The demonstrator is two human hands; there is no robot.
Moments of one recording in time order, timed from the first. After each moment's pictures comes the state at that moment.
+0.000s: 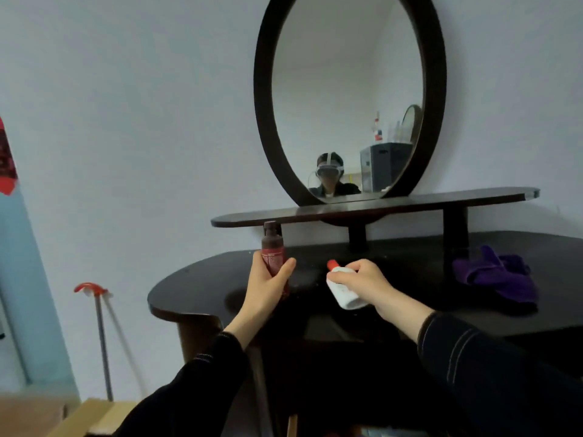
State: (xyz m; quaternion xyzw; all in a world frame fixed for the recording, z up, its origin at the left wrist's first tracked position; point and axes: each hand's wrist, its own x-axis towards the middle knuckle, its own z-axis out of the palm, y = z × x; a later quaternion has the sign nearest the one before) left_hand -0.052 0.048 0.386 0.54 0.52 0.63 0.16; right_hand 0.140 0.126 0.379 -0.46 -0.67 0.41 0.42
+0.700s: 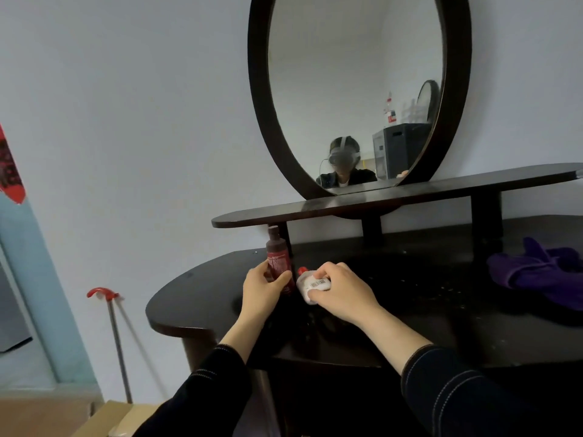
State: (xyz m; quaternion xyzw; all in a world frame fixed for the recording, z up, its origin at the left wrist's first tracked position) left_hand -0.096 0.117 0.369 0.53 0.63 0.56 0.08; right_hand 0.079 0.162 0.362 -0.44 -0.81 0.21 0.33
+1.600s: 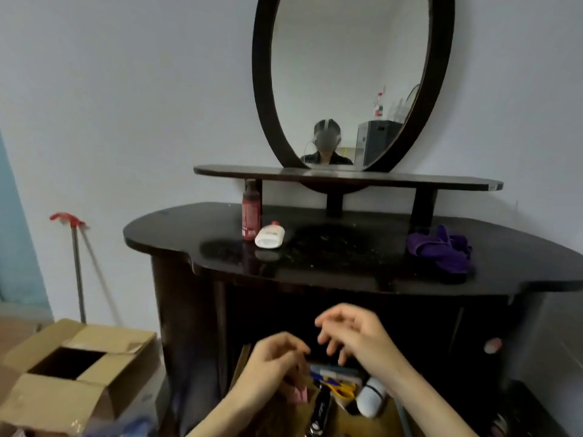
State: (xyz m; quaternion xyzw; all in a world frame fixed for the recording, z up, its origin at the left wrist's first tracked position) left_hand 0.052 -0.061 0.242 0.50 0.54 0.53 0.43; right_hand 0.235 0.000 0.294 -0.34 -0.70 0.51 0.37
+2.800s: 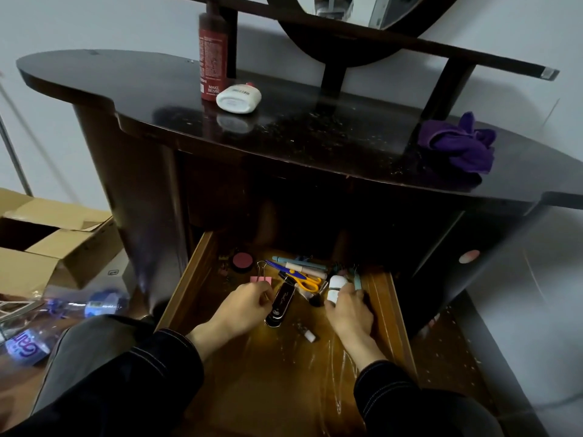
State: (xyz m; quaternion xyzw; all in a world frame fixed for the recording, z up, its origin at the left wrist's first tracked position) left_hand 0.067 -0.009 0.081 0.65 0.67 0.26 0.23; right_hand 0.284 0.075 0.056 -0.71 -0.70 0.08 0.05
